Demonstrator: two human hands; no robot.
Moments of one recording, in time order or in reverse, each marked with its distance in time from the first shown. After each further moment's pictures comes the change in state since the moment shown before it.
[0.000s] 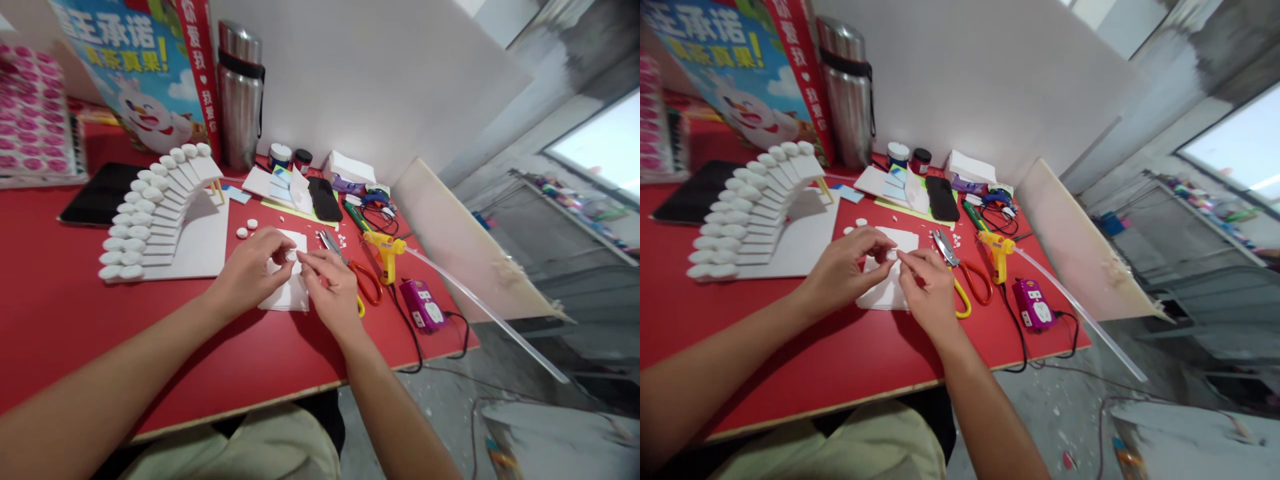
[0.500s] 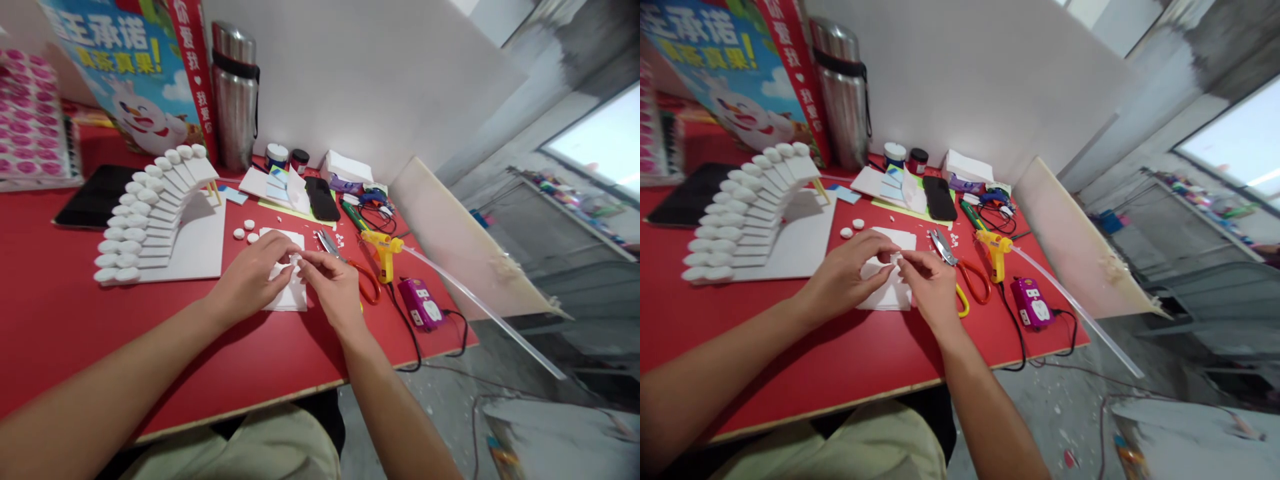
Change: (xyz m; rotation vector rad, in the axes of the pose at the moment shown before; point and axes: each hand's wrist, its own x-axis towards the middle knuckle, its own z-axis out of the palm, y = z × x) left_hand 0.000 0.008 0.001 -0.030 -0.075 0.053; right_hand 0.006 -0.002 0.000 0.323 0.044 0.437
